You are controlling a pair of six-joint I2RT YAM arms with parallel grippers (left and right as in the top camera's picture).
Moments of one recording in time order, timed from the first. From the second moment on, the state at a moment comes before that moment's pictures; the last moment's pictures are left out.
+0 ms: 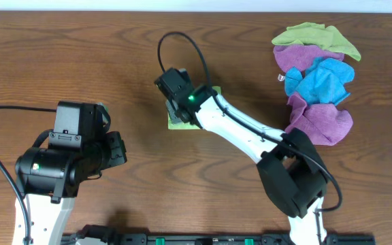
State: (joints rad) left arm -0.15 1.03 1.16 -1.28 0.13 -0.41; right arm 0.76 2.08 1.61 -0.67 0.20 0.39
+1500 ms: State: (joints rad) left arm -0.15 1.62 0.93 -0.44 0.26 -0.51; right arm 0.45 2.08 1.62 -0.86 -0.05 0.46
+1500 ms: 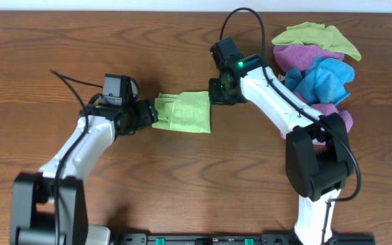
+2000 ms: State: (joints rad) left arm -0.15 1.72 0.93 -0.30 0.44 -0.55; right arm 0.47 2.12 1.54 -0.73 -0.16 0.47
